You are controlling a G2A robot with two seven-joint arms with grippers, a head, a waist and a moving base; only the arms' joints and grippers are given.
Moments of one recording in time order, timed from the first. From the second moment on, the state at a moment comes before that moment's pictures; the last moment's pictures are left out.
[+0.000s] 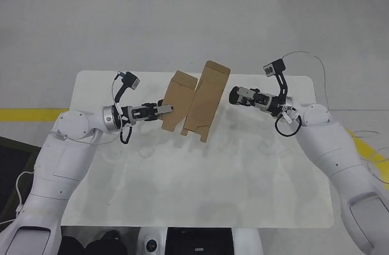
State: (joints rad) left arm 0.89 -1.02 -1.23 -1.35 -0.39 -0.40 -1.16; right arm -0.54 -1.10 0.77 -0.89 0.75 -0.76 1.06
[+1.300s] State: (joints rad) left arm 0.94 -1.00 -1.28 -1.39 -0.36 -0.39 -1.22; right arm -0.56 -1.06 0.78 -1.00 0.66 -0.66 1.09
